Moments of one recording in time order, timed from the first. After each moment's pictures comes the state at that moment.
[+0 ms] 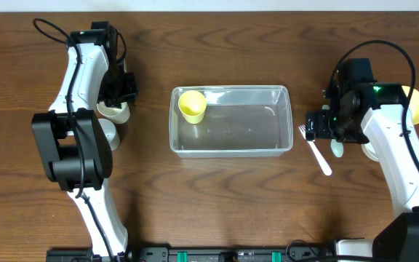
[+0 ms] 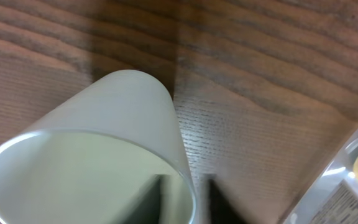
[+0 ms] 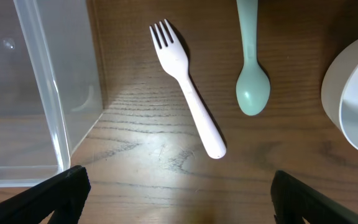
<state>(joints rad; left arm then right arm) 0.05 2.16 1.83 -1.28 0.04 -0.17 0.05 1.55 1.27 -1.18 -0.01 0.13</state>
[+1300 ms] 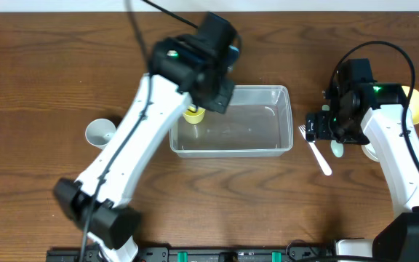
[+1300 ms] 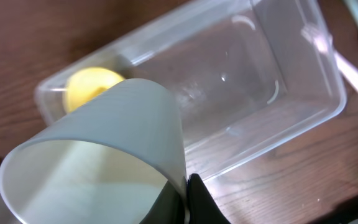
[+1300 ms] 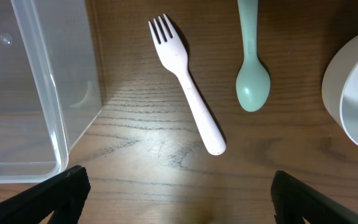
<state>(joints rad) -0.59 1.86 1.99 -1.39 0.04 -0.14 0.05 1.55 1.27 -1.19 -0.01 0.13</state>
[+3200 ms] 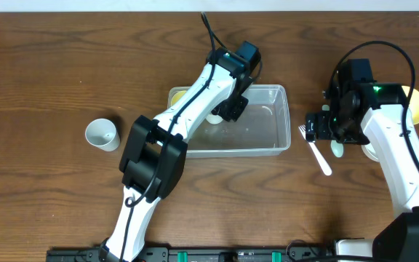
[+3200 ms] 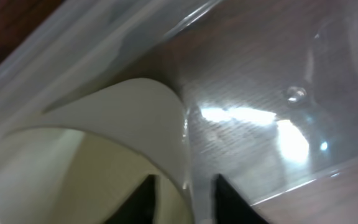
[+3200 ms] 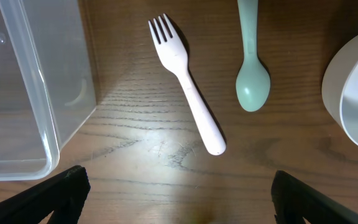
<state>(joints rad) -0.60 2.26 1.98 -1.26 -0.04 -0.02 0.05 1.55 1.27 -1.19 -0.01 0.13</state>
